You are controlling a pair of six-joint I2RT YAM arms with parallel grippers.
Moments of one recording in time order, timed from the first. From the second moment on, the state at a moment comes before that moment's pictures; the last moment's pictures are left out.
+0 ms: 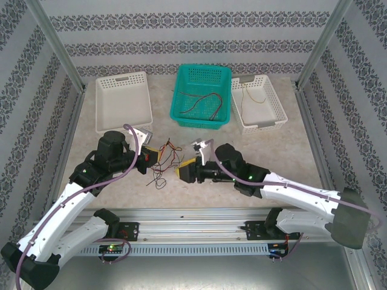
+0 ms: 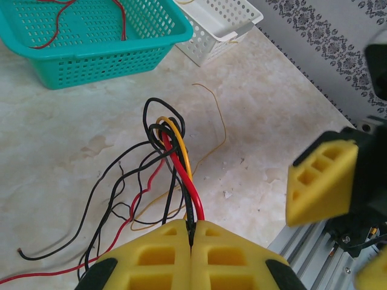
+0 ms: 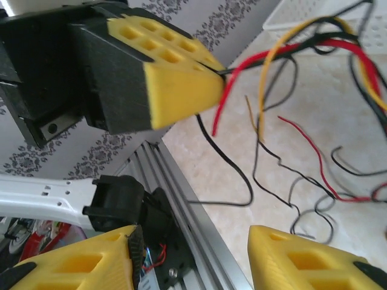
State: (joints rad) left arm -0.45 0.81 0.85 -0.59 0.39 -0.19; right arm 1.01 1.15 0.71 0.17 -0.30 0.64
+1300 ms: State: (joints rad) left arm -0.46 0.79 0.84 -0.59 0.42 -0.19; right arm 0.95 1.56 0.66 0.54 0.04 0.75
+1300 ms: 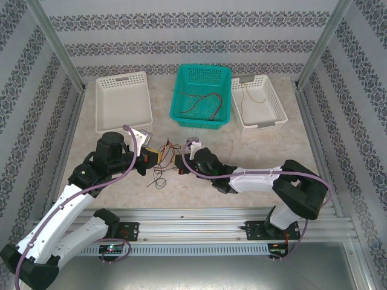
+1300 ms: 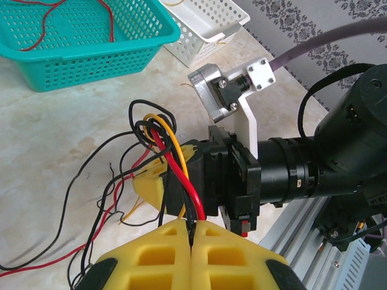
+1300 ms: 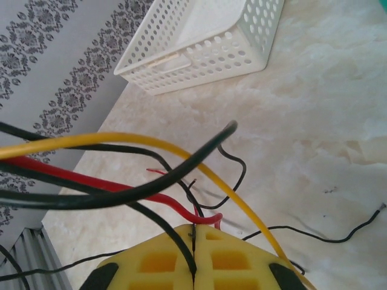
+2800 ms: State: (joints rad) left arm -0.46 0.80 0.84 -0.59 0.44 -0.19; right arm 1.07 1.23 0.72 0.35 -0.14 0.70
